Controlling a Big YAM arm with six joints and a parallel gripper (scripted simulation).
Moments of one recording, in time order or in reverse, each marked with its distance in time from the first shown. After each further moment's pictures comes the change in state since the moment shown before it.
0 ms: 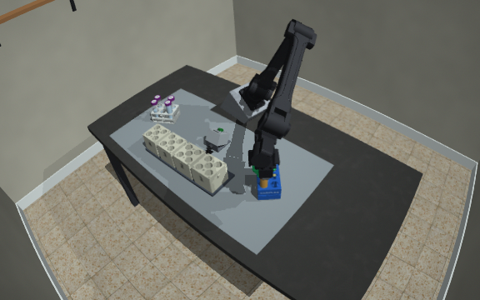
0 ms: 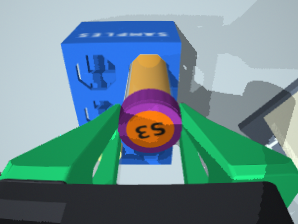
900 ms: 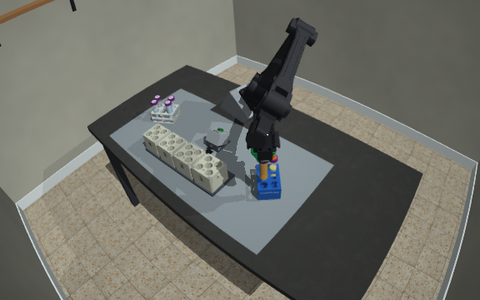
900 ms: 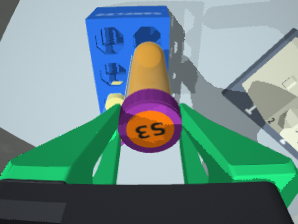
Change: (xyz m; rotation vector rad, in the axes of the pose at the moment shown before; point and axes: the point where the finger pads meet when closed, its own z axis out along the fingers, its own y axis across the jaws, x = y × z) arm -0.001 -0.002 -0.080 -0.002 0.002 0.012
